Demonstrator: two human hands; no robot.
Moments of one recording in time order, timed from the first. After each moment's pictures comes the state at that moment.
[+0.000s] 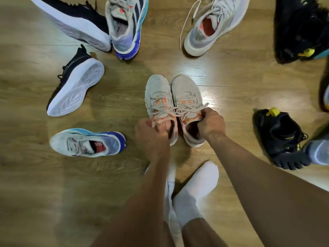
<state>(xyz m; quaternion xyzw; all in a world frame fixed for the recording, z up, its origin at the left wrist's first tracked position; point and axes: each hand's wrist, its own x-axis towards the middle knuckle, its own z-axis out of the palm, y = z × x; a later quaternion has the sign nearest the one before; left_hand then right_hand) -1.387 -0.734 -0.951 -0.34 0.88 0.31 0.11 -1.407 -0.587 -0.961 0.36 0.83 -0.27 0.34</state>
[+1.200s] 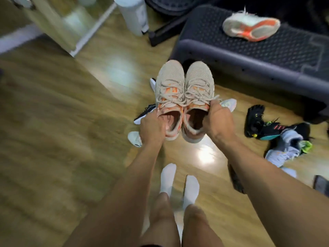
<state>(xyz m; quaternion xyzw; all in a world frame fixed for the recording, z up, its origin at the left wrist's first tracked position) -1.419 -0.829 -0.457 -0.31 0.90 0.29 0.09 -1.455 -0.666 -0.438 0.06 0.96 -0.21 0.15</state>
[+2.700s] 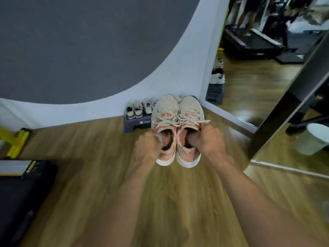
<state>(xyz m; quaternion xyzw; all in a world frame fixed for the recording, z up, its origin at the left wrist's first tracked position) -1.101 -1.524 -0.157 -0.71 0.64 0.21 -0.20 -1.271 -1.483 -0.128 -0.51 0.82 -0.21 0.13</state>
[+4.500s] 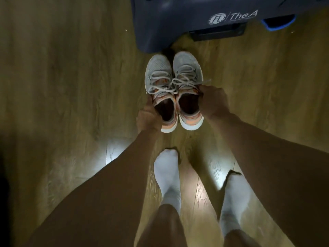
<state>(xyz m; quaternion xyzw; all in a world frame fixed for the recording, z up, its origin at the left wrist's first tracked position) -0.847 -2.228 -0.985 -0.79 0.49 0.38 -0.01 -1.029 -2.254 -0.955 -0.56 0.75 0.03 0.35</state>
